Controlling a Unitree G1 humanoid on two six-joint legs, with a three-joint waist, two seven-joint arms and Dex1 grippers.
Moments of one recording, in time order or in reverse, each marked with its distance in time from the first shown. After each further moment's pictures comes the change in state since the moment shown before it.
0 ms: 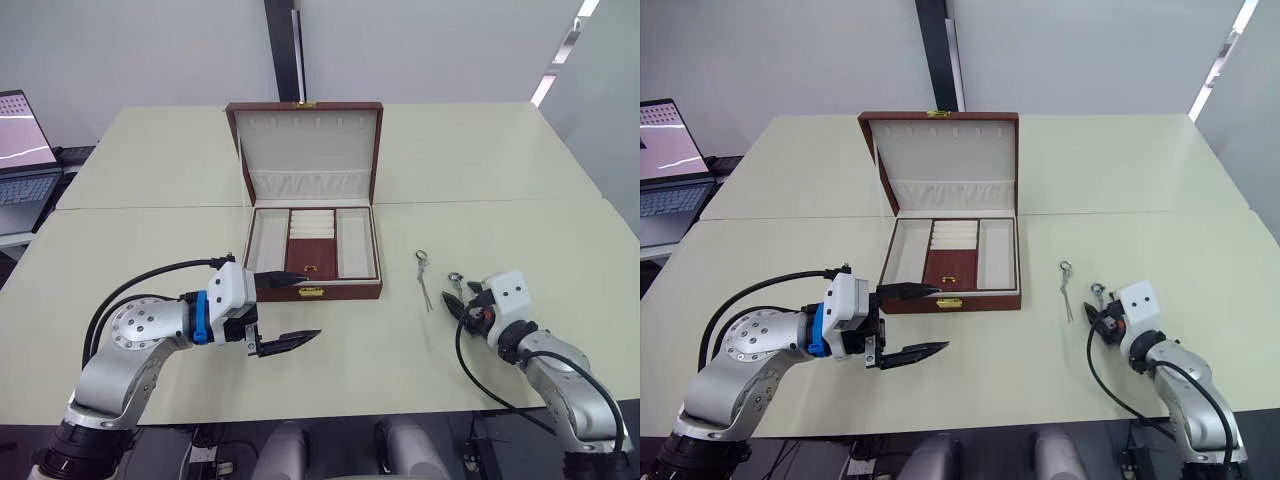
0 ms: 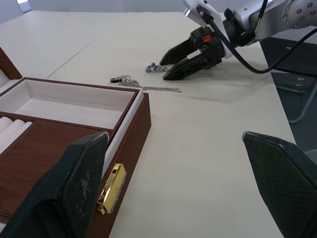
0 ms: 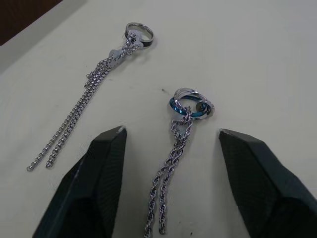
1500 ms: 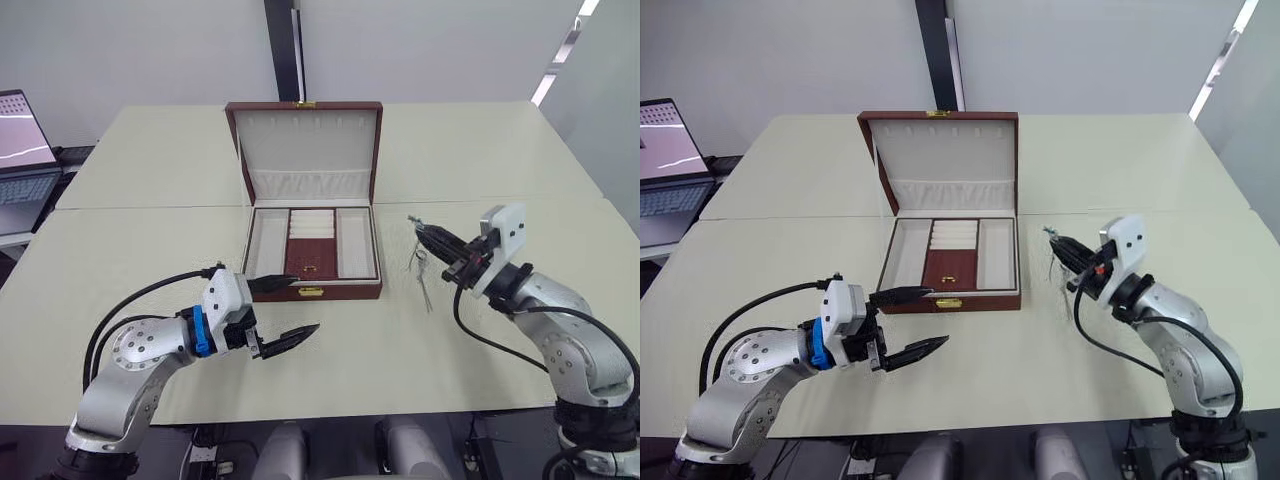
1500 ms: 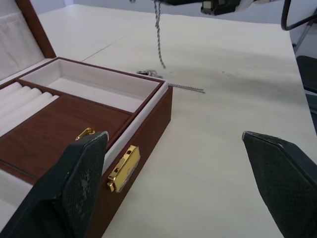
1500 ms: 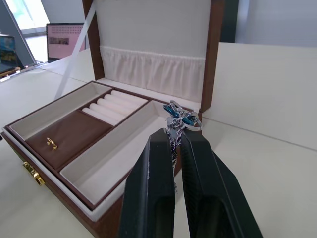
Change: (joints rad) left arm 0.124 -0.068 0.040 -0.035 -0.003 0.006 0.154; right arm -0.339 0.013 -0.027 -0.136 0.329 0.158 0.127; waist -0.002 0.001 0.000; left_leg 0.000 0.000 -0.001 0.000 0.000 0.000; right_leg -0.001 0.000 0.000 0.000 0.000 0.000
